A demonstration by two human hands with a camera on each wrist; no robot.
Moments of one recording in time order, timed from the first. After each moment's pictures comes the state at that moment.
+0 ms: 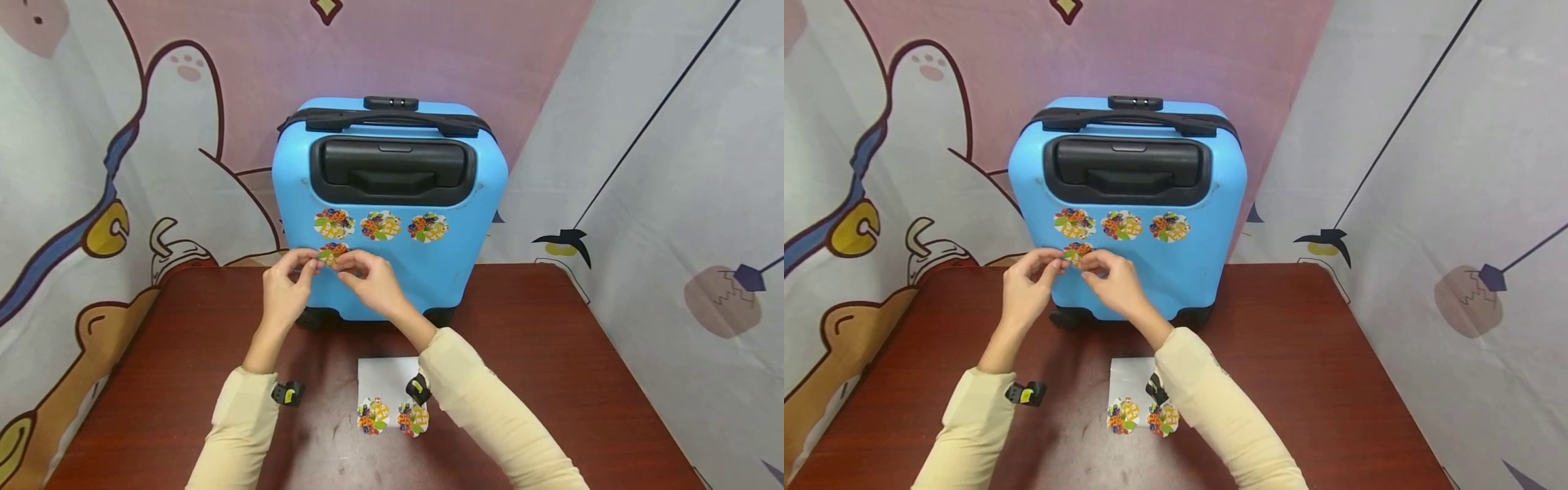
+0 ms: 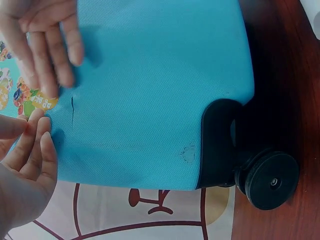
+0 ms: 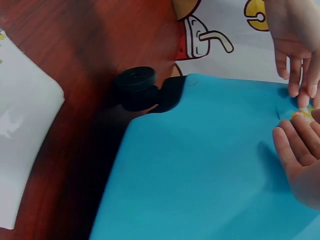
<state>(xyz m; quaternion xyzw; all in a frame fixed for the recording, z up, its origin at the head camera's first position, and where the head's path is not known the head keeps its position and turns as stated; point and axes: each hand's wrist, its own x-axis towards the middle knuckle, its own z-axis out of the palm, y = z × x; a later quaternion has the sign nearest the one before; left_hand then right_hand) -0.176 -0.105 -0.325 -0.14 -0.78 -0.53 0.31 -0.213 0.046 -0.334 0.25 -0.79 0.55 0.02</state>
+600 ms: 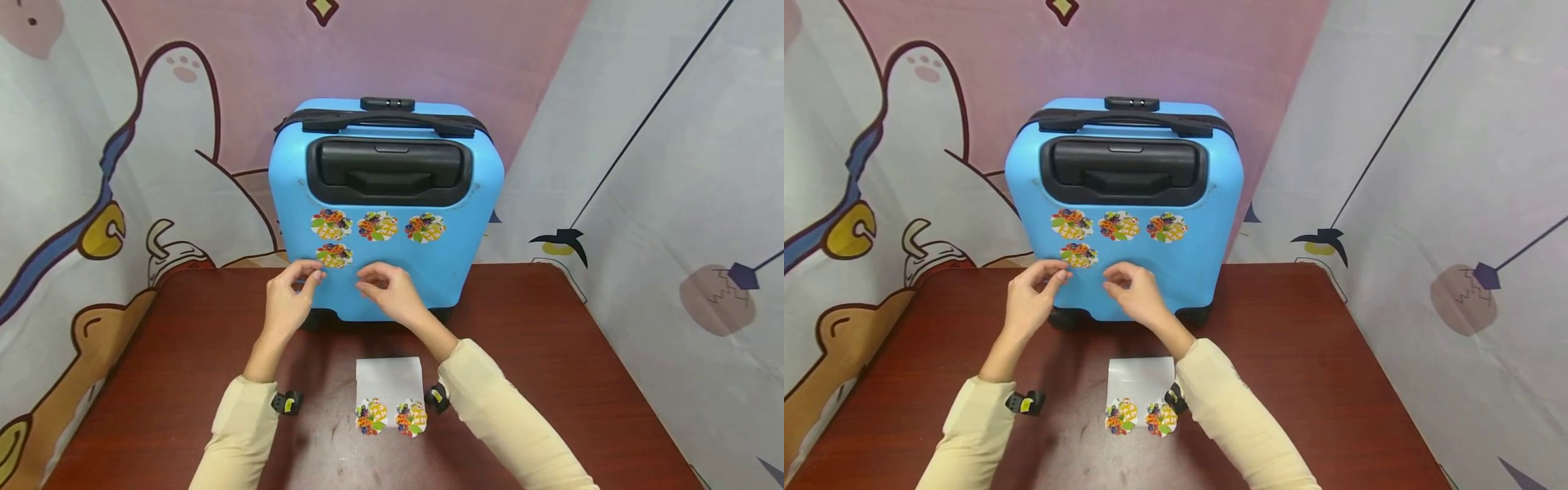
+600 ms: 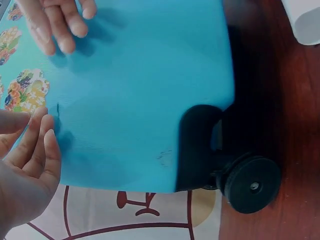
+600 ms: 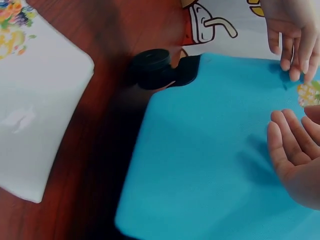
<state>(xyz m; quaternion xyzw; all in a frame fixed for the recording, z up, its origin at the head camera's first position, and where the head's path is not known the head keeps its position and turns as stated) -0.193 -0.112 -0.367 -0.13 -0.80 -0.52 0.27 -0.202 0.078 -0.340 0.19 -0.81 0.55 -0.03</state>
